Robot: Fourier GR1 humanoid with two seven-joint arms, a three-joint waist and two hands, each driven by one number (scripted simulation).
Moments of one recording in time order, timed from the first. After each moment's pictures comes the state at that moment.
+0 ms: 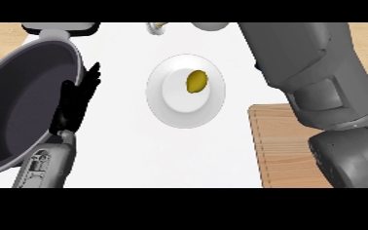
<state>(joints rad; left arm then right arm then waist) -0.25 0.20 0.03 -1.37 -0.12 0.00 0.23 -1.65 -0.11 -0.16 -0.55 0.85 -0.24 0.73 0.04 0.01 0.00</state>
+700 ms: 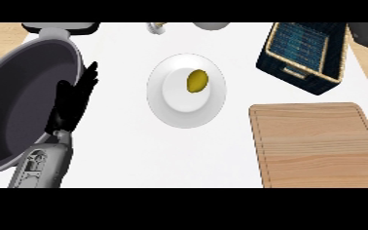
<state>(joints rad) -0.24 0.21 0.04 -1.38 -0.11 -0.02 0.23 -1.77 -0.35 -0.08 -0.29 1.01 -0.06 0.78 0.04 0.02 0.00</state>
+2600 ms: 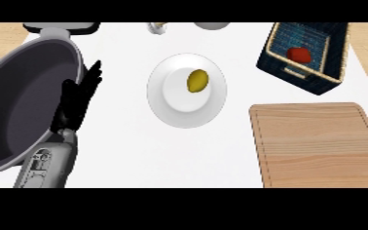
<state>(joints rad) -0.25 0.18 0.04 -1.39 -0.13 -0.01 0.24 -1.35 -0.59 -0.28 -0.21 0.86 -0.17 0.35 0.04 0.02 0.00</state>
